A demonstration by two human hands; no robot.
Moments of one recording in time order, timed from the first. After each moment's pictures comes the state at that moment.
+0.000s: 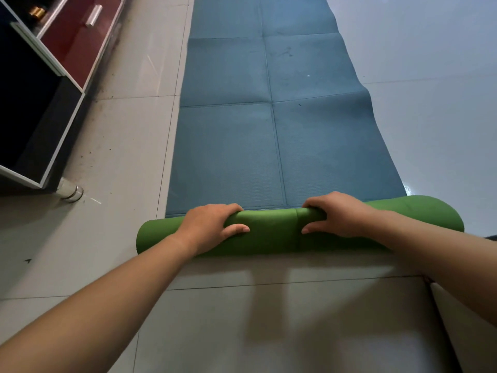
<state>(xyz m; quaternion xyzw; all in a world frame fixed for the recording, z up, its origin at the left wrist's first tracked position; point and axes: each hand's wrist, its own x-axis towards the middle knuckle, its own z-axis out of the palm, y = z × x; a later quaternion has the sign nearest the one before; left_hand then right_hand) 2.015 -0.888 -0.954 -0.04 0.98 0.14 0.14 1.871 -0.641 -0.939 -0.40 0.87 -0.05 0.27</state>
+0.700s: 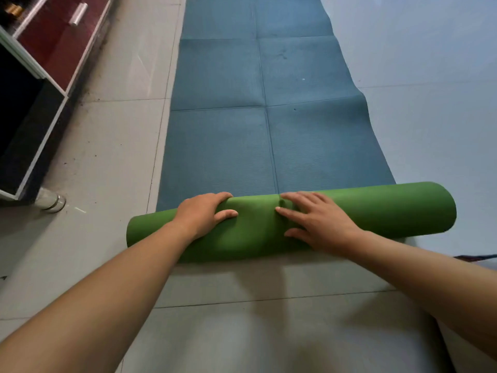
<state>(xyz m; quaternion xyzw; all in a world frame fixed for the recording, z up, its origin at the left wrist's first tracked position) 1.965 -0.913 -0.980 -0.11 0.97 0.15 0.18 1.876 -0.658 -0.960 -0.52 0.85 -0.03 0.03</state>
